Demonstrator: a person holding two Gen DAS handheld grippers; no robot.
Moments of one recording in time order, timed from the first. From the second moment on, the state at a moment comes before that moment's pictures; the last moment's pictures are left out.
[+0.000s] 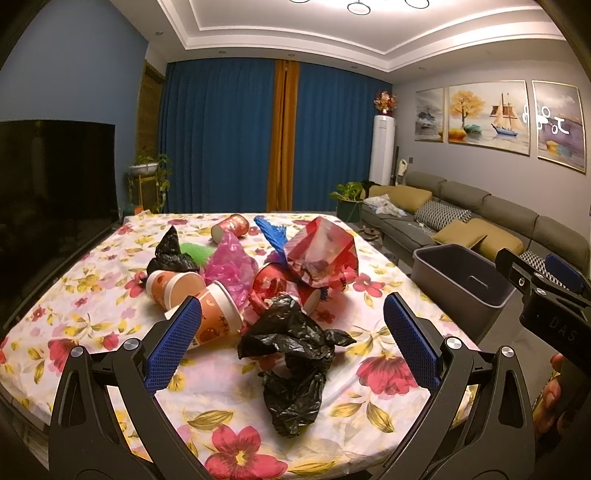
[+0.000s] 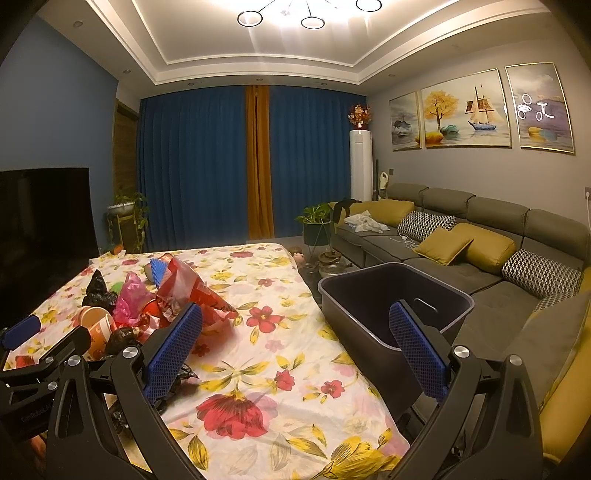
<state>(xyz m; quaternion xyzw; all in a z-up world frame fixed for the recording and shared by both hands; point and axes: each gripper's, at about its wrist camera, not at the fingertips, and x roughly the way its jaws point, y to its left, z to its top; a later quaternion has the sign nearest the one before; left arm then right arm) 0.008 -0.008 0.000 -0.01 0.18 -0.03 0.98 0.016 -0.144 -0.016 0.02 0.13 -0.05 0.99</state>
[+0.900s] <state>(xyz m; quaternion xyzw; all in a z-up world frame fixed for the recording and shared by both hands) 0.015 -0.005 -0.004 -0.02 0.18 -0.04 0.98 0.020 -0.148 -0.020 0.03 0.13 -0.06 0.99</state>
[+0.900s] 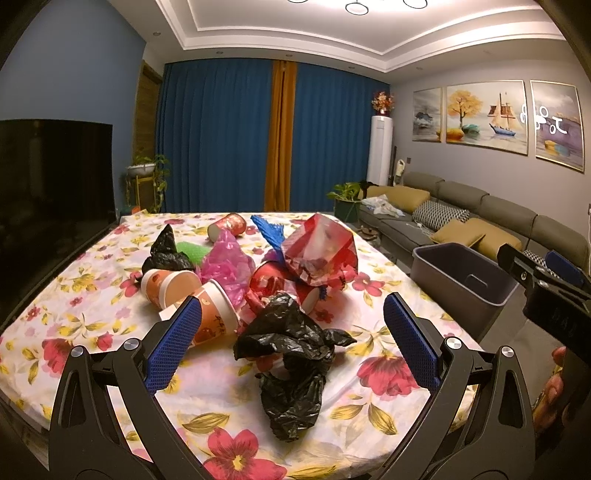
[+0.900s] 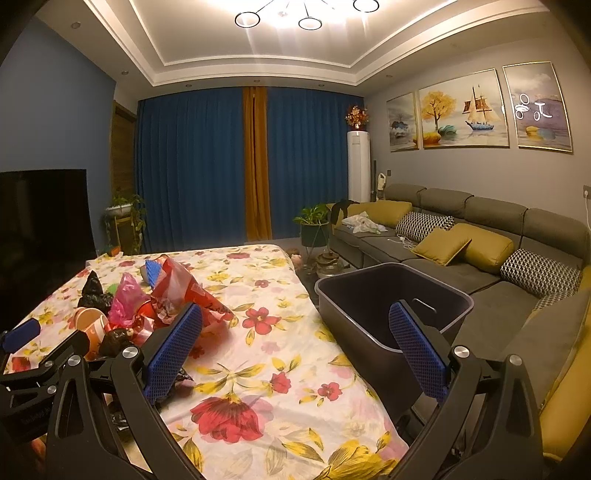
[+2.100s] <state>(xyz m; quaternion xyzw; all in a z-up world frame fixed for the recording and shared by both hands) 0.064 0.030 -0.043 -0.05 0.22 -0.10 0.97 0.124 -0.089 -0.058 0.01 0.16 0.04 0.99</state>
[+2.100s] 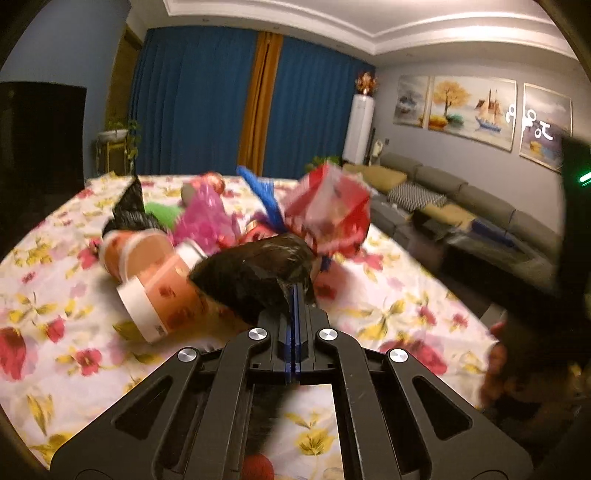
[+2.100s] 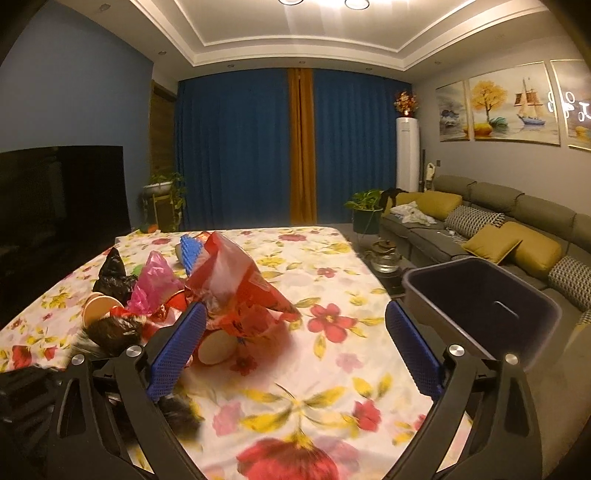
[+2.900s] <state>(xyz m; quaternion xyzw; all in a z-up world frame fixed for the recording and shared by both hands) 0.080 0.072 0.000 -0.09 0.18 -0.07 0.98 0.205 -0.066 -0.068 -0.02 0.21 0.10 0.97</state>
